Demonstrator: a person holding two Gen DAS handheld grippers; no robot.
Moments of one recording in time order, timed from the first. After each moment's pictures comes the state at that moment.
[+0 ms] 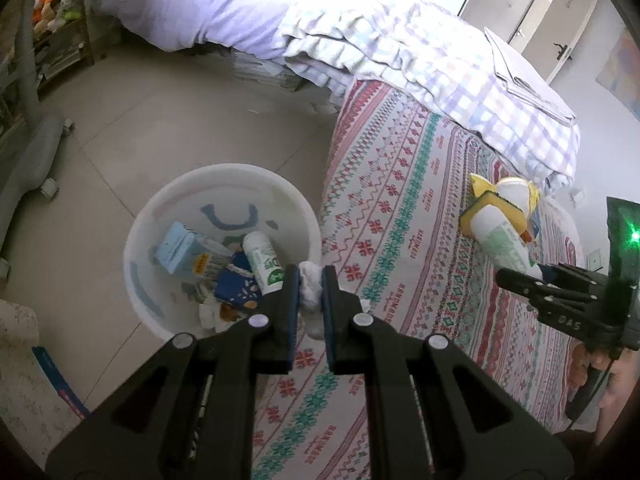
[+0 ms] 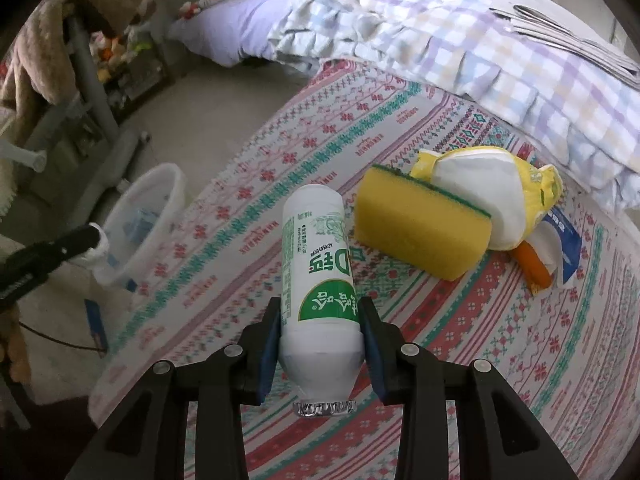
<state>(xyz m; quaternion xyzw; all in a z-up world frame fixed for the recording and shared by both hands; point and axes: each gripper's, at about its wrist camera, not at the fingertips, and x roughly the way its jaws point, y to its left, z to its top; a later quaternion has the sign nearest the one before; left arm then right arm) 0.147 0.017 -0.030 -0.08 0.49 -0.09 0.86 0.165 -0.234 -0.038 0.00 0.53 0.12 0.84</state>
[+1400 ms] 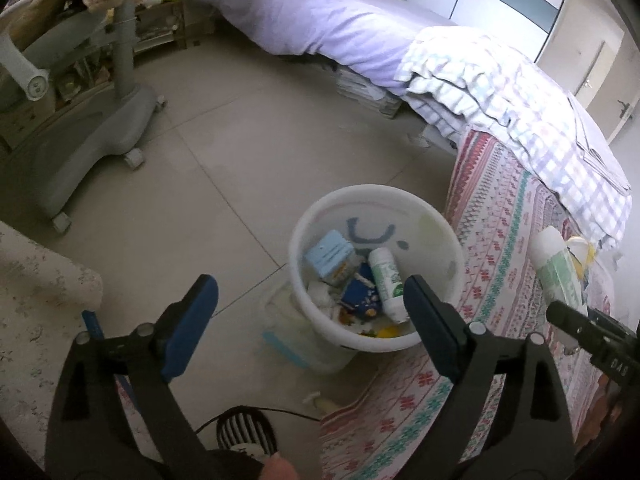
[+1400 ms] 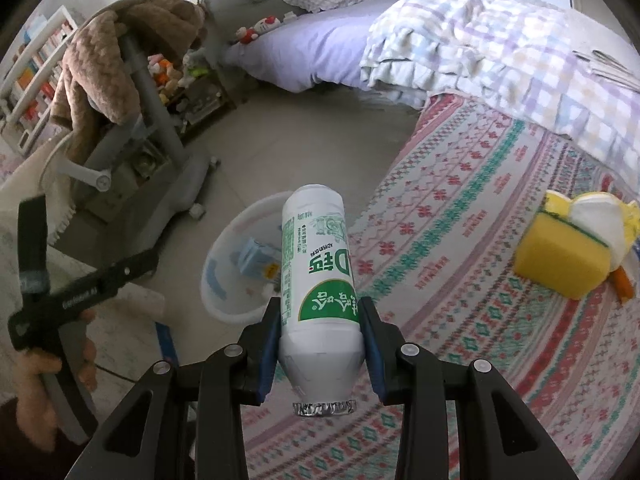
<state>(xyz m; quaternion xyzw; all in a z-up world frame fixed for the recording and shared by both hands) 0.124 0.130 -0.027 -0.12 0.47 0.05 0.87 0.157 -0.132 -0.013 0.07 0.49 0.22 0.84</state>
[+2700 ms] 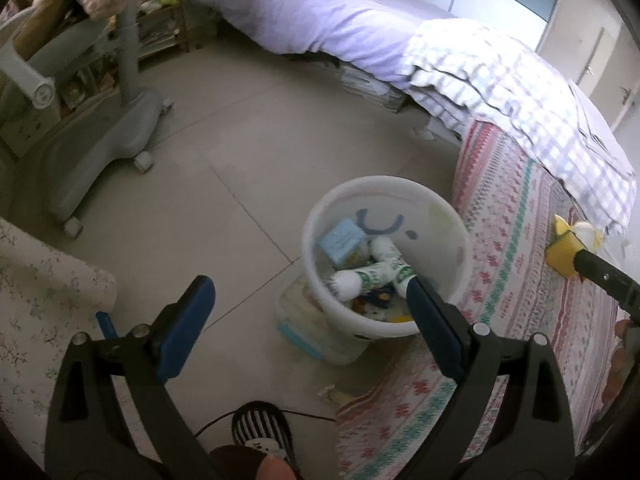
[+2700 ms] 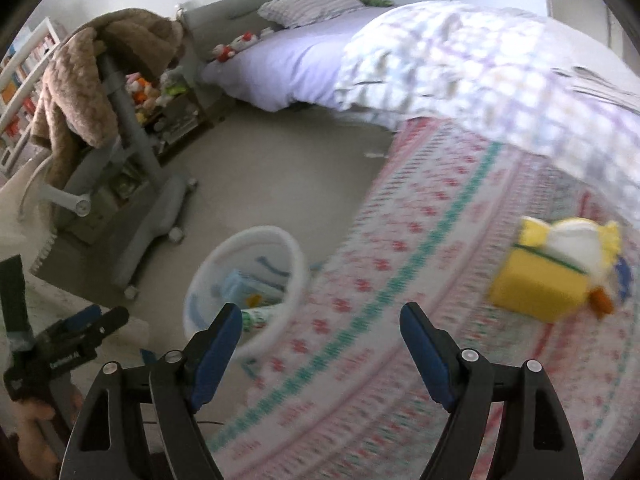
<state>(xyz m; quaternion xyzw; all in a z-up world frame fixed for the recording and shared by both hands) 0.117 0.121 -0.024 -0.09 0.48 0.05 0.87 0.173 -0.144 0.005 0.06 0.47 0.16 0.86</state>
